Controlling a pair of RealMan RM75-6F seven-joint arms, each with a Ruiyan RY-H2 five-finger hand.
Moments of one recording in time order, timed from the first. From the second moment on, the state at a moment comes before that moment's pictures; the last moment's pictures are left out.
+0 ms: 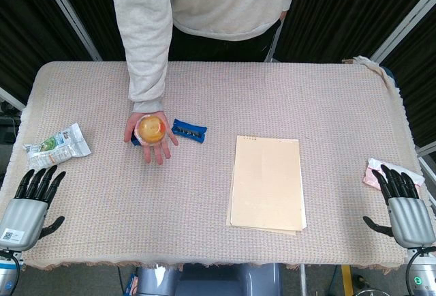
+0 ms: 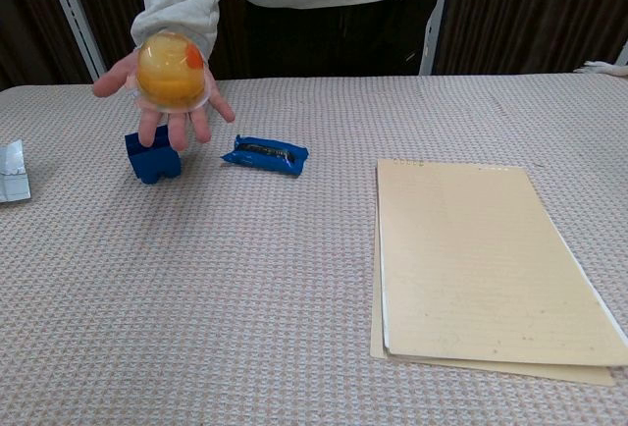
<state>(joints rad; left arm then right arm) -0.07 -1.14 0.04 -1.70 1.63 1.51 0.34 0.07 -1.10 0.05 -1.64 -1.49 1.45 -0.07</state>
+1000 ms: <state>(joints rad) -0.27 -1.07 -0.13 -1.99 1.34 1.27 0.56 0.08 -1.10 0.04 -1.66 -1.47 1.42 -0.09</state>
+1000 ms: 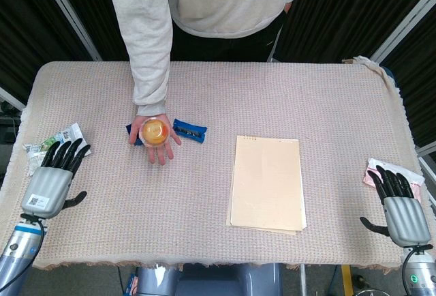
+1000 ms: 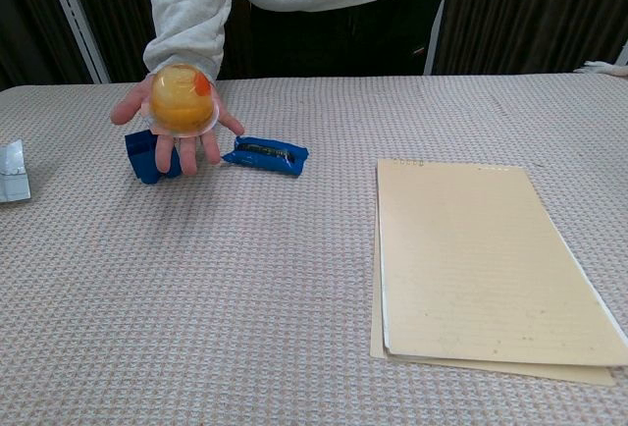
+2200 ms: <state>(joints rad) -1.01 -1.54 -0.37 -1.82 0.33 1.41 1.28 0.08 -1.07 0.03 -1.67 -1.46 1.40 -0.03</state>
